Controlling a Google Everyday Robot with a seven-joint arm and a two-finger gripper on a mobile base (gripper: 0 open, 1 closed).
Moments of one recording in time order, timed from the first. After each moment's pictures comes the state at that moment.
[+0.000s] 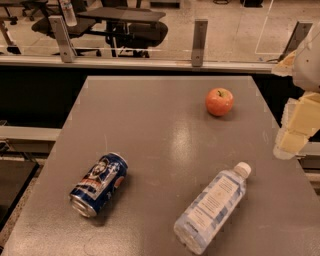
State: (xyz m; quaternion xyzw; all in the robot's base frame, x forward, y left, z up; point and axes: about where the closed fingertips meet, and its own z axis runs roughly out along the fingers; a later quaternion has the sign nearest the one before) arm 0.438 -0.217 0.976 -0.60 0.78 -0.03 0.16
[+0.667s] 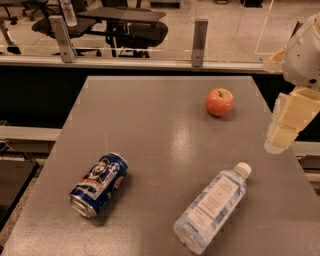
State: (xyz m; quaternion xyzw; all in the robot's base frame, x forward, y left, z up) arm 0.447 -0.200 0.979 -0.62 0.77 -0.02 0.17
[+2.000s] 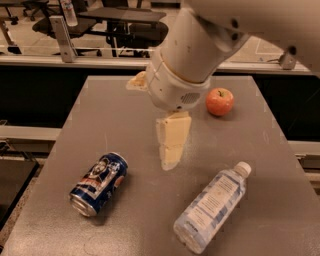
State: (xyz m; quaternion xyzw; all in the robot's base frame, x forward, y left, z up) arm 0.444 0.022 0.938 -0.83 0.51 0.05 0.21
